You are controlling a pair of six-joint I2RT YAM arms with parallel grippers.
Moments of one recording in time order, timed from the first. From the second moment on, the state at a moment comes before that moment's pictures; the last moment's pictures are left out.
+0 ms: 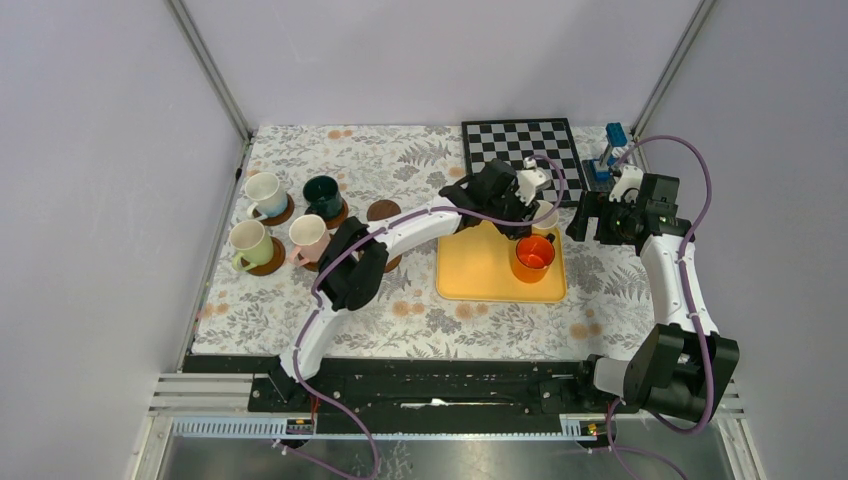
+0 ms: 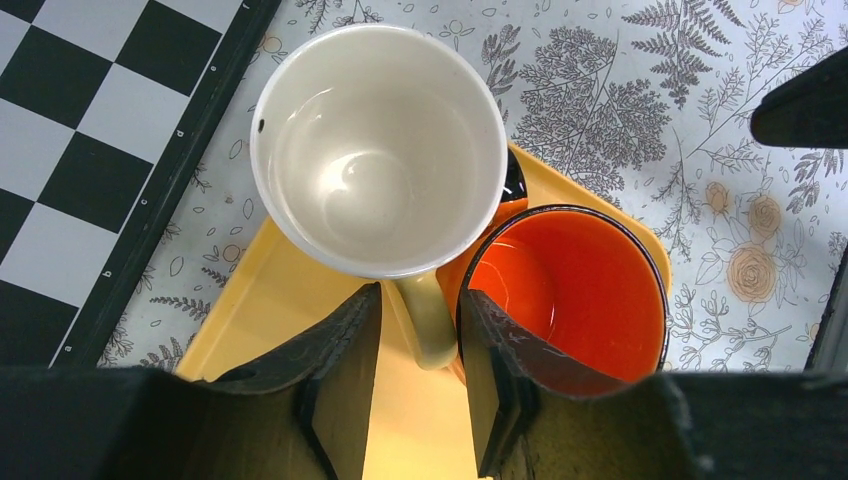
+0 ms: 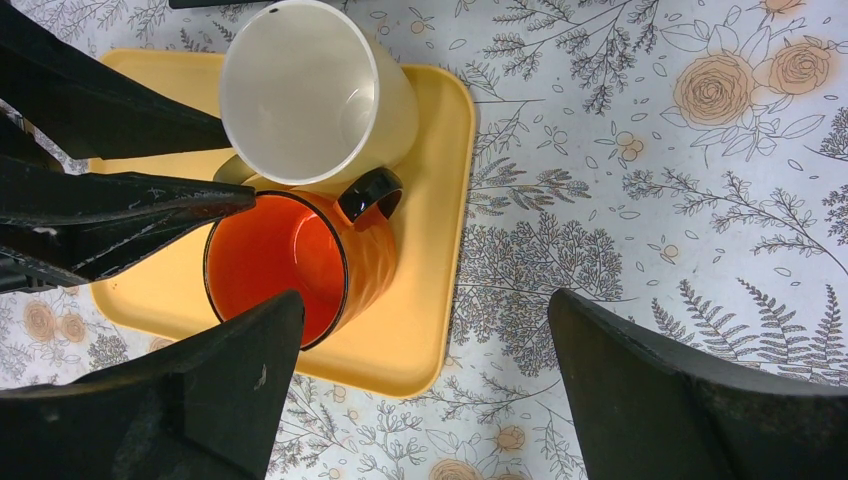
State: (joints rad) left arm -0.86 2.29 1.96 -0.29 0.34 -0.02; right arm -0.24 1.25 0.98 -0.61 -0.41 -0.09
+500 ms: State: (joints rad) left arm -0.84 2.29 1.95 -0.28 0.34 -0.03; right arm -0.24 1.25 0.98 -0.61 -0.41 -0.09
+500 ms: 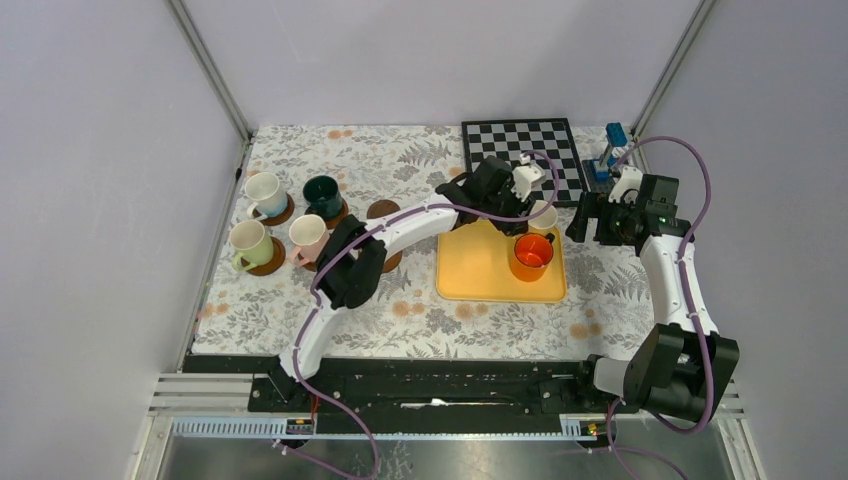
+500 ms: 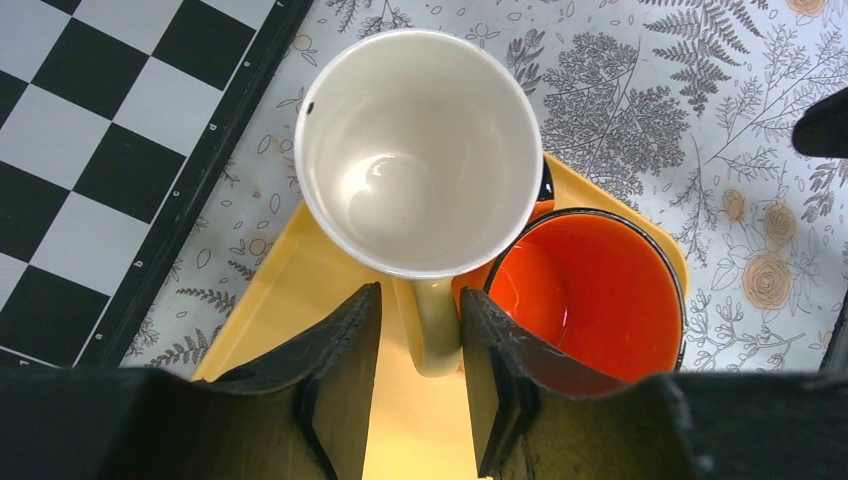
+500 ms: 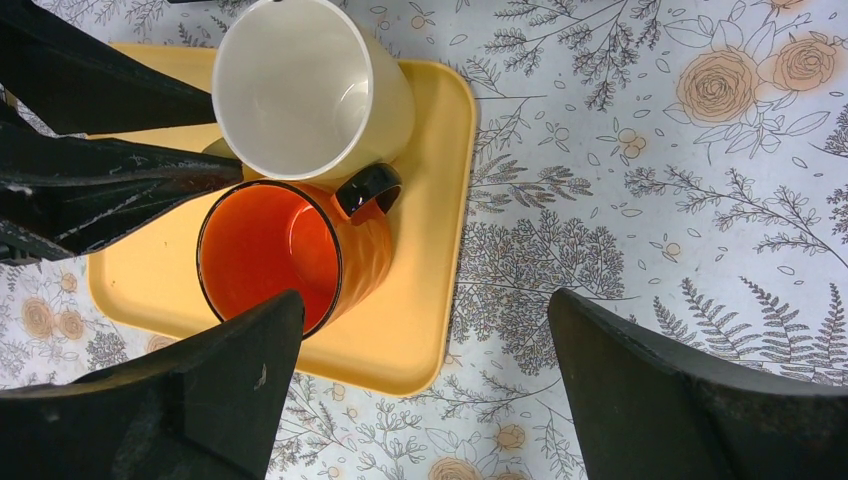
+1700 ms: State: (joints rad) left arm -0.84 2.40 2.05 -0.35 0.33 0.10; right arm -0.24 1.25 0.97 -0.61 -0.43 -0.10
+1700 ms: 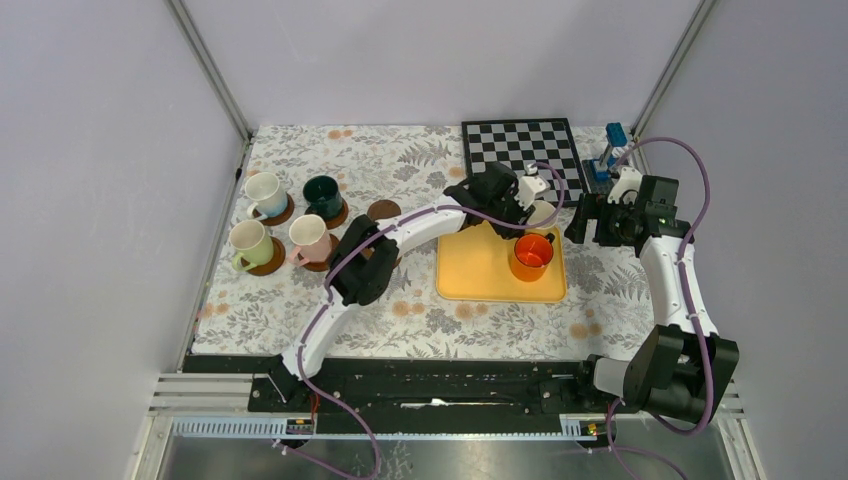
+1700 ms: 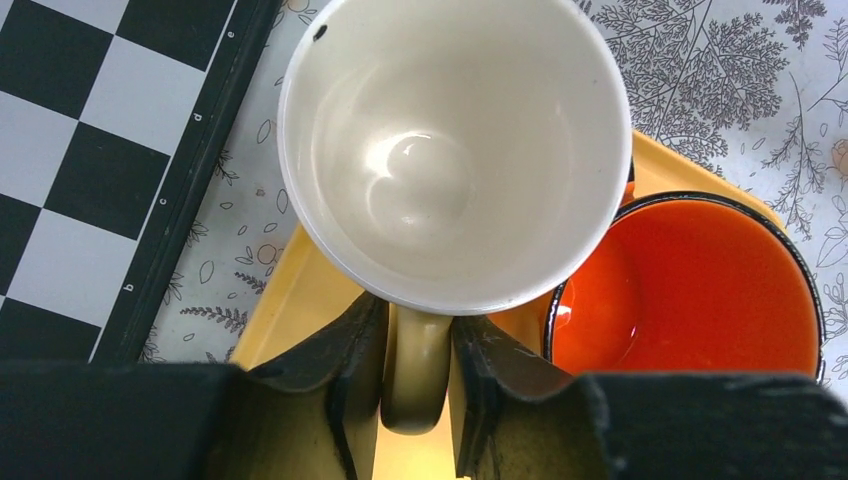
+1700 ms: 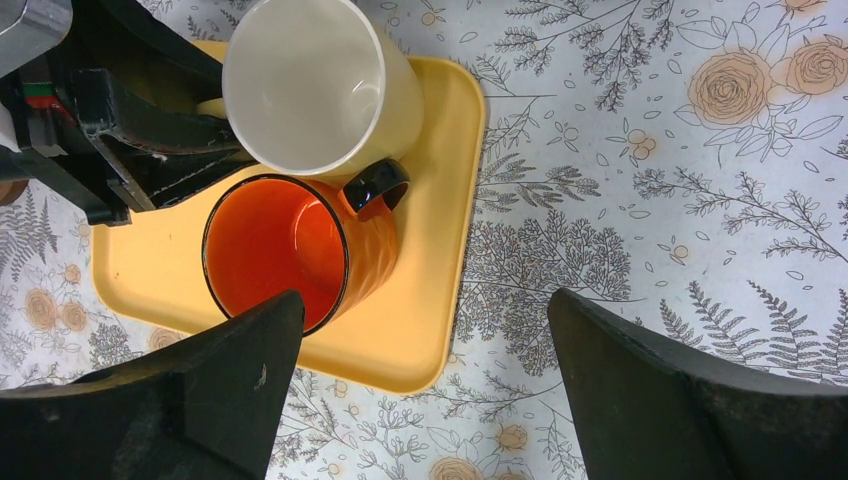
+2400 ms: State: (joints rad) left arm -0.82 2.18 1.76 -0.35 0.33 0.07; right arm -0.24 1.25 0.97 -0.61 -0.44 -0.10
